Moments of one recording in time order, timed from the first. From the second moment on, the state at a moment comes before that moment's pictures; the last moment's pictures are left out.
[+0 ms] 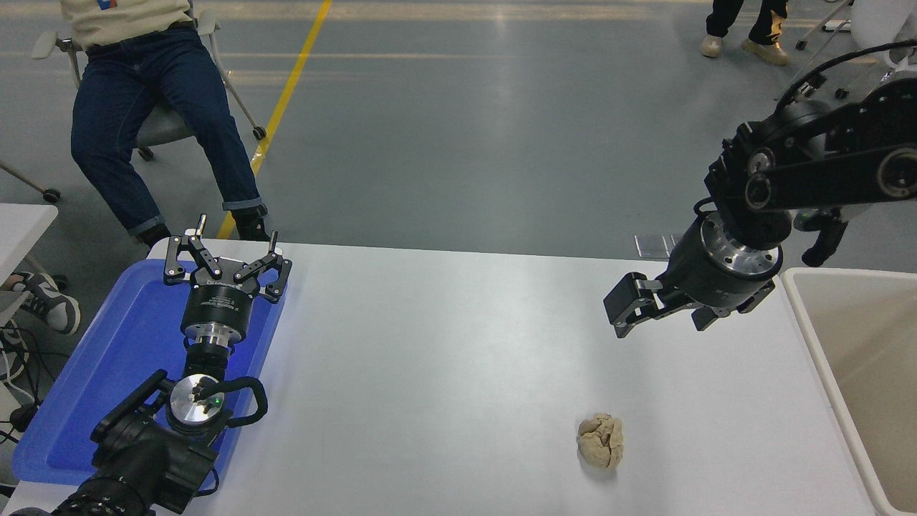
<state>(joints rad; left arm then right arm) -0.50 0.10 -1.16 -0.54 -0.09 -0.64 -0.36 2.18 -0.28 -1.19 1.55 -0.15 0.56 -0.09</state>
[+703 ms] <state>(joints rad) -0.50 0.10 -1.16 -0.54 -0.09 -0.64 -0.36 2.18 -0.28 -1.18 1.55 -0.15 0.56 -0.09</state>
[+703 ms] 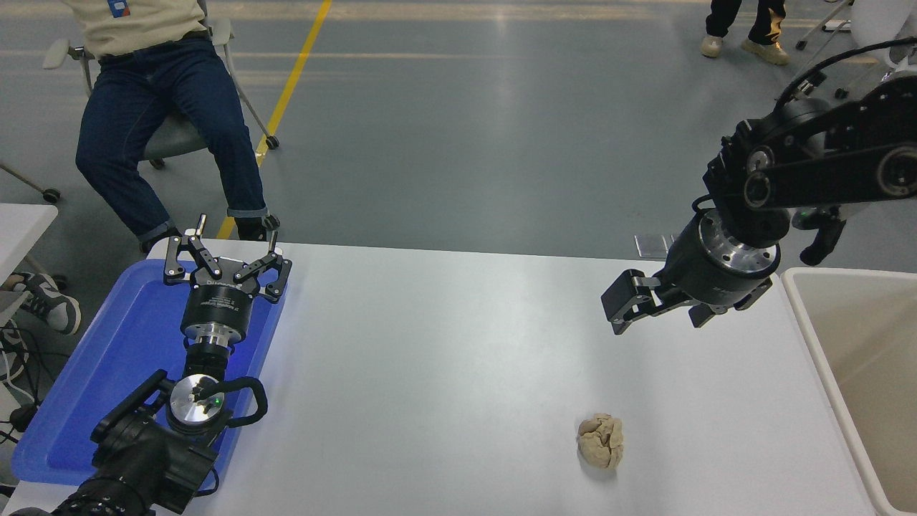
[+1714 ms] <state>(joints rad) -0.50 0.10 -1.16 -0.54 -0.09 -0.64 -0.36 1.96 -0.27 -1.13 1.46 -0.18 0.48 -0.09</state>
